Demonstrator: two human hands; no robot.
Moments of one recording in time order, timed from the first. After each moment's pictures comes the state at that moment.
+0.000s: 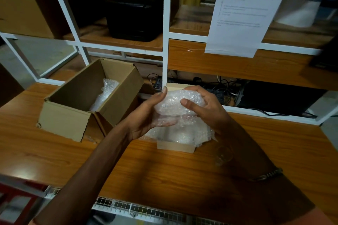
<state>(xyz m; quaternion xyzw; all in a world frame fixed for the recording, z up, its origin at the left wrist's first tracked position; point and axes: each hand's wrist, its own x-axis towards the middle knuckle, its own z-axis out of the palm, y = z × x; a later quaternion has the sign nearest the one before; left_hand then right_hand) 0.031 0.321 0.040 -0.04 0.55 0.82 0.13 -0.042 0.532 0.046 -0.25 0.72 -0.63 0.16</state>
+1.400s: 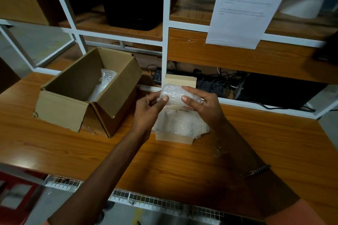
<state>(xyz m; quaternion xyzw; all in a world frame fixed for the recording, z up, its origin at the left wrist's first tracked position) 0.036 0.341 -0.011 -0.11 0.66 0.73 -0.14 -0.058 0.530 -0.005 -0.22 0.70 -0.67 0.10</state>
